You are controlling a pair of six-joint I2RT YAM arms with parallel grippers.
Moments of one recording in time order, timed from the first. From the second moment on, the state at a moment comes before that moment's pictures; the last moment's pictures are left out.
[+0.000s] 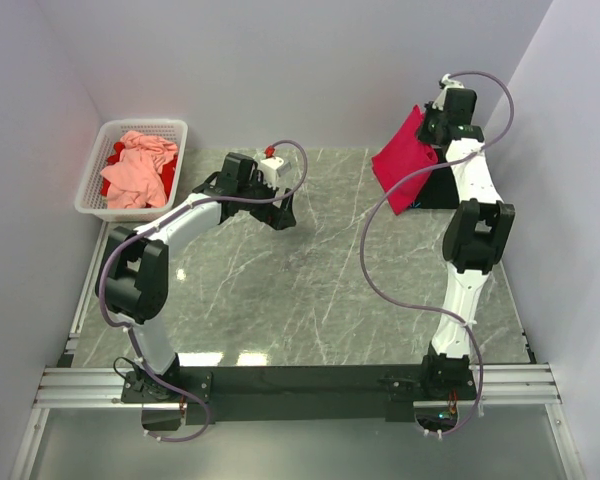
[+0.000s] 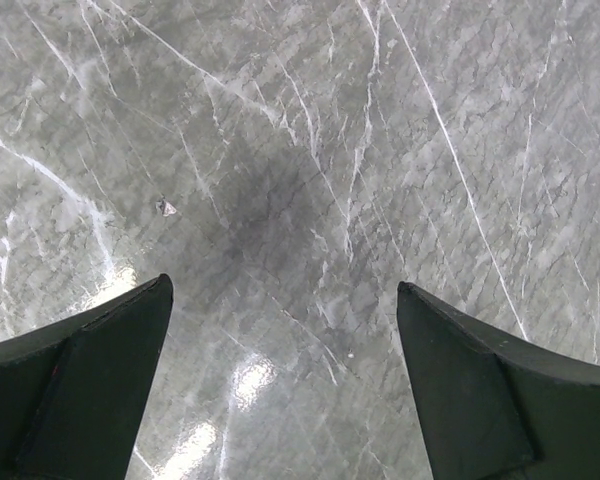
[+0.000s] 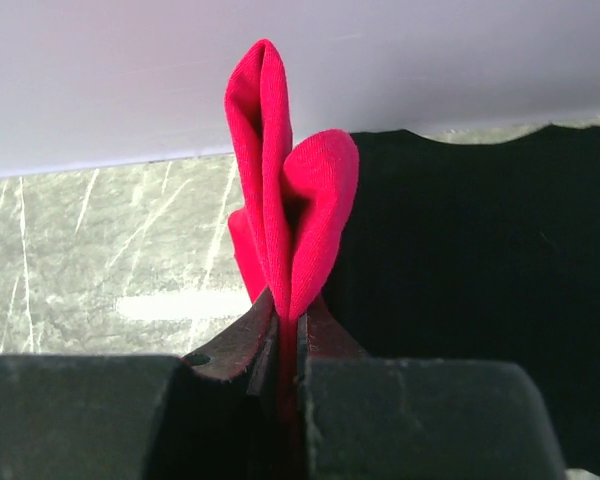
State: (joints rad) left arm -0.42 1.80 1.35 -0.26 0.47 0.05; right arm -0.09 2.24 2.17 -0.45 -0.15 0.13
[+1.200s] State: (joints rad) left arm -0.42 1.88 1.44 -0.31 0.49 0.07; right arm -0.20 2.31 2.23 -0.47 -0.19 0.07
